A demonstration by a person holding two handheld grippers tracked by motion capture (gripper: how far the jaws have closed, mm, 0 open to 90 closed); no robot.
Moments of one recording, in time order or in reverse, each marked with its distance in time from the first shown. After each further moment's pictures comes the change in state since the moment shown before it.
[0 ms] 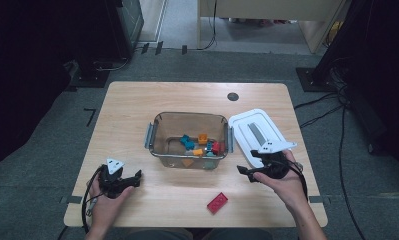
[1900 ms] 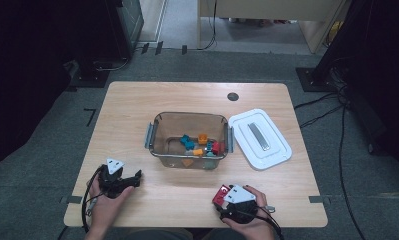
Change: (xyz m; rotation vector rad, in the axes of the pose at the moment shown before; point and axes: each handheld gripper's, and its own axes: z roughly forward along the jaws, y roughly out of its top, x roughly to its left) left arm 0.000 0.000 0.000 0.000 0.000 0.000; right arm 0.105 -0.079 0.063 0.063 -0.157 -0.142
